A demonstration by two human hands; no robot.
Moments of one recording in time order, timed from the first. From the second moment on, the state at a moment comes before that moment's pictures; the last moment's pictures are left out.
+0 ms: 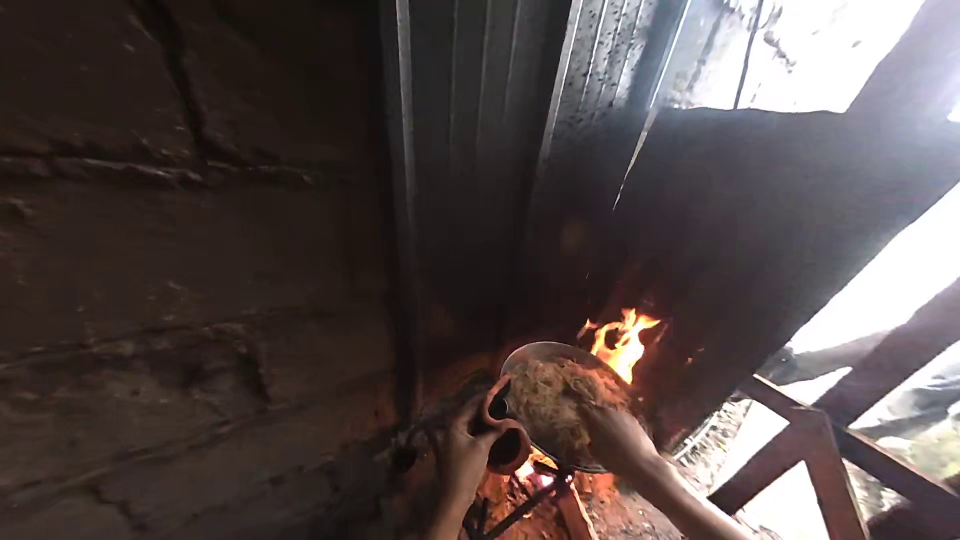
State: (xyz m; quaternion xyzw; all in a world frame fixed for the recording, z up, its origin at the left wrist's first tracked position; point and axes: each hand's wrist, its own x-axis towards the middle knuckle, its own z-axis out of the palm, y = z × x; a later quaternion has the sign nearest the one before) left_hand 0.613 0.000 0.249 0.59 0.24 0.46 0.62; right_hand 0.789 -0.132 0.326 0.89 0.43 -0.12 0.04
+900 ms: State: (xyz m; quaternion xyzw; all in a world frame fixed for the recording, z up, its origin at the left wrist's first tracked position) left_hand 0.613 -0.003 0.249 0.59 0.24 0.47 0.61; right_hand 0.829 -0.195 0.414 0.89 0.44 -0.12 0.07
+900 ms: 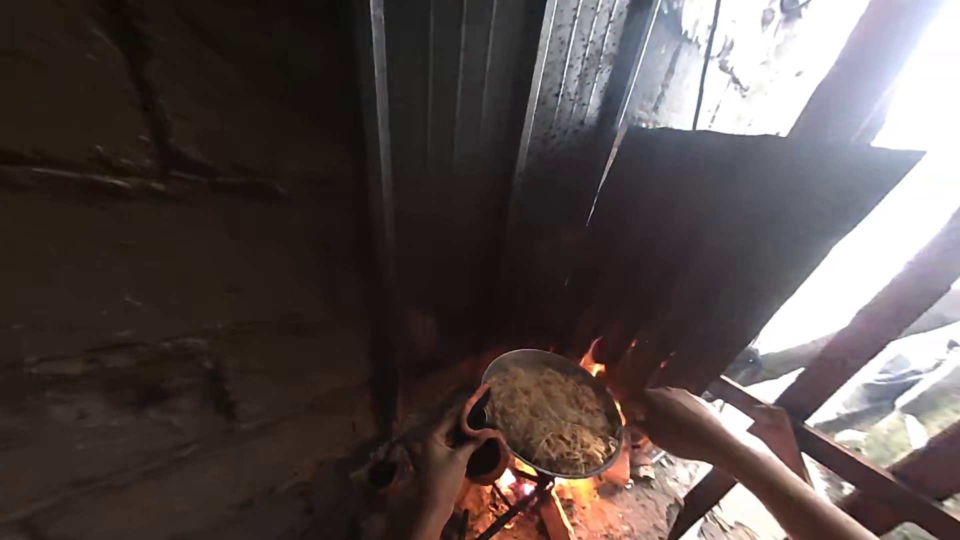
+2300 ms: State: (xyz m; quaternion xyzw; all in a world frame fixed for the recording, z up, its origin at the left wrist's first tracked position) left_hand 0.616 -0.002 0.247 0.59 0.24 0.48 0.61; right_hand 0.841 -0.128 0.387 0.86 0.48 -0.12 0.12
